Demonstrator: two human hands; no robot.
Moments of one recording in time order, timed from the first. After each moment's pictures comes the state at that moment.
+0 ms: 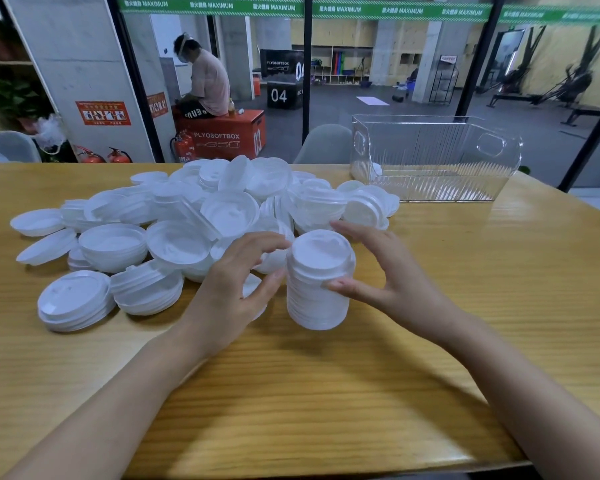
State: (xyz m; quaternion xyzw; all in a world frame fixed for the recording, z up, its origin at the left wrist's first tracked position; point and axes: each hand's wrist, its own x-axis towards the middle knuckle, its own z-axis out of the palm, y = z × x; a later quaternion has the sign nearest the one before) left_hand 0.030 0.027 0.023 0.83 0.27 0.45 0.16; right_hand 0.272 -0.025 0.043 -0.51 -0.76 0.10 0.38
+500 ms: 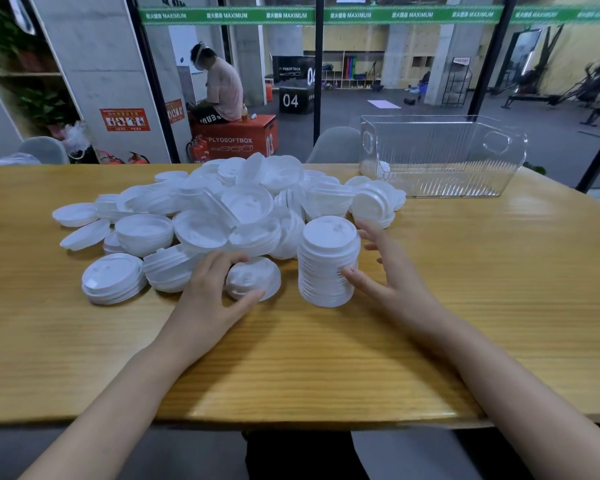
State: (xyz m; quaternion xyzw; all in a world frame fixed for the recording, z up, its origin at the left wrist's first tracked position) left_hand -0.015 -0.002 0.001 0.80 0.44 0.39 0.11; right_hand 0.268 -0.036 0.010 -0.53 -0.71 0.17 0.43
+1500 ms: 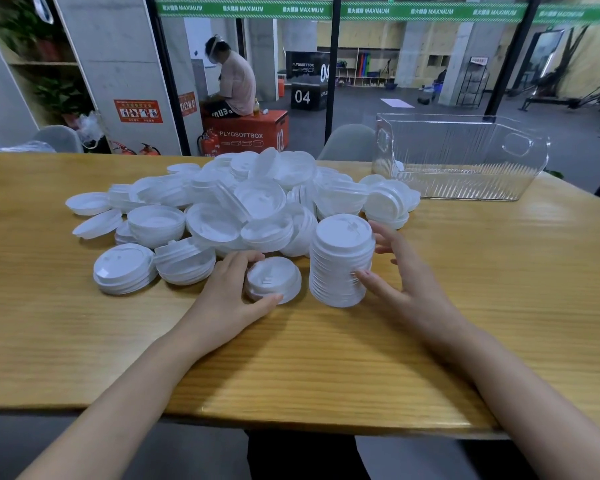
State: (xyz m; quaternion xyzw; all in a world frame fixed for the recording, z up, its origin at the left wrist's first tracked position) left_hand -0.009 0.000 0.002 0.78 0.50 0.32 0.19; right_hand 0.271 -0.035 0.005 -0.52 -0.73 0.15 0.43
